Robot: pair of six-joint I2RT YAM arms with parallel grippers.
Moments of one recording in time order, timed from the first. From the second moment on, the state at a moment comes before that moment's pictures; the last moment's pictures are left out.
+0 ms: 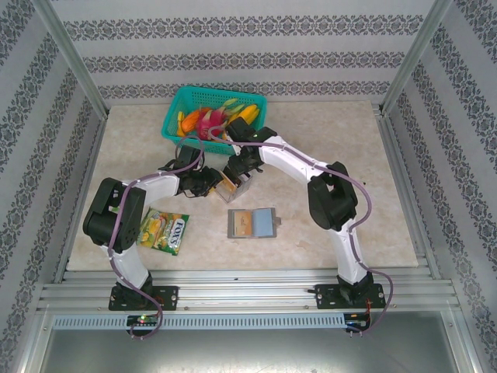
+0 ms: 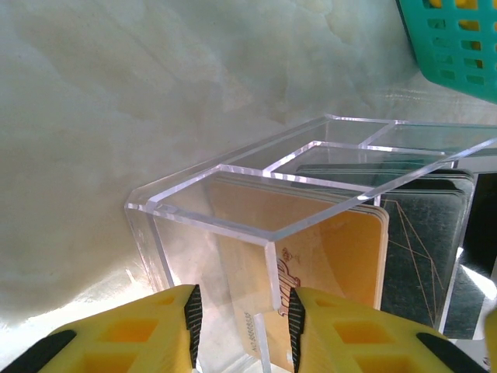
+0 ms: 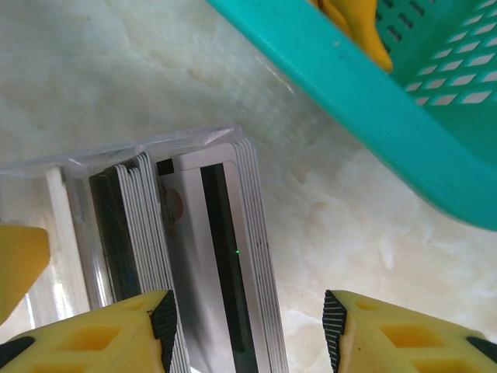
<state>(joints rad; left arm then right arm) -0.30 1.78 0.99 -0.16 0.34 -1.02 0.65 2.18 1.90 -0.89 0.07 0.12</state>
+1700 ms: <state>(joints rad) -0.30 1.78 0.97 -0.16 0.34 -1.02 0.66 2.25 1.96 -0.92 0.18 0.10</state>
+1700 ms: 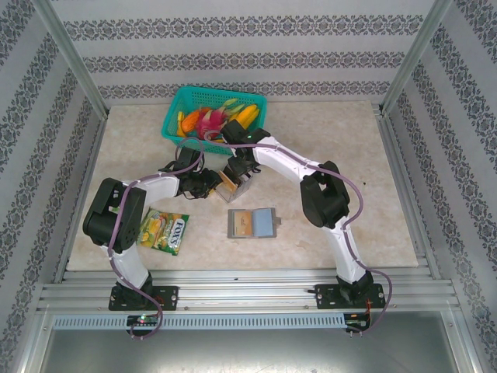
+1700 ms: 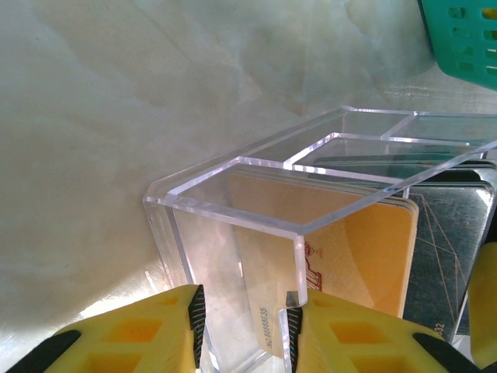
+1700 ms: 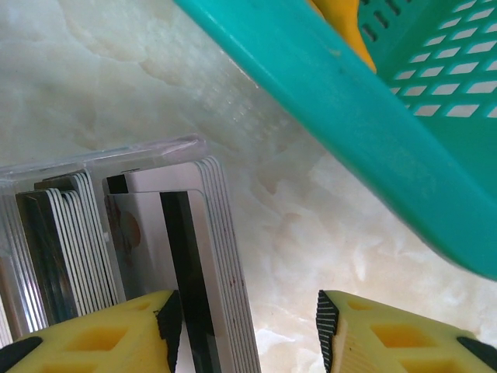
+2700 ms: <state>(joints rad) -0.30 1.78 0.96 -0.14 0.34 -1.02 0.69 2.25 1.97 -0.92 0.28 0.06</state>
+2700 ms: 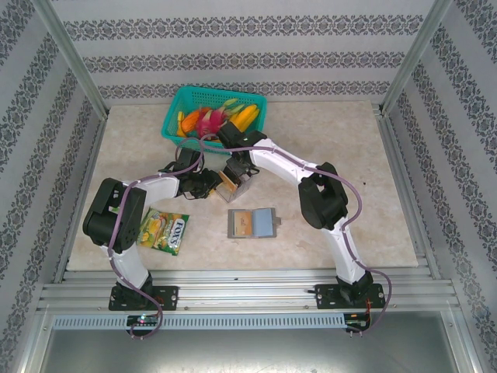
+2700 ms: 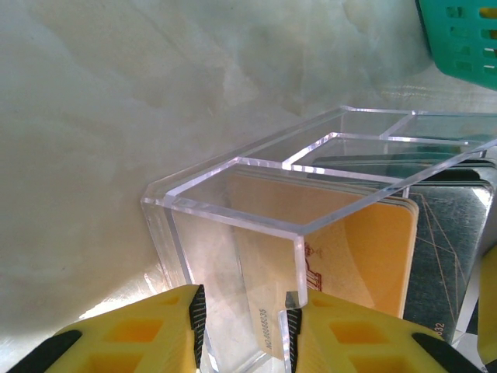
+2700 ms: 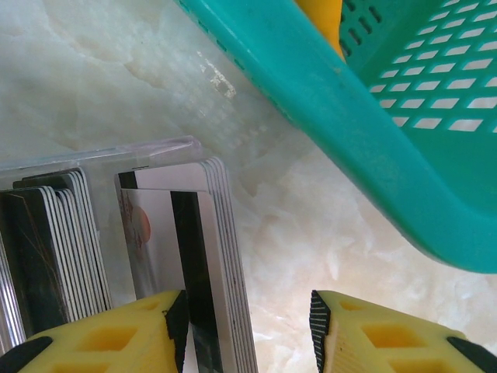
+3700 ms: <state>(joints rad) -0.30 1.78 0.96 -0.14 0.34 -1.02 0.70 2.25 2.00 -0.93 0.29 0.05</state>
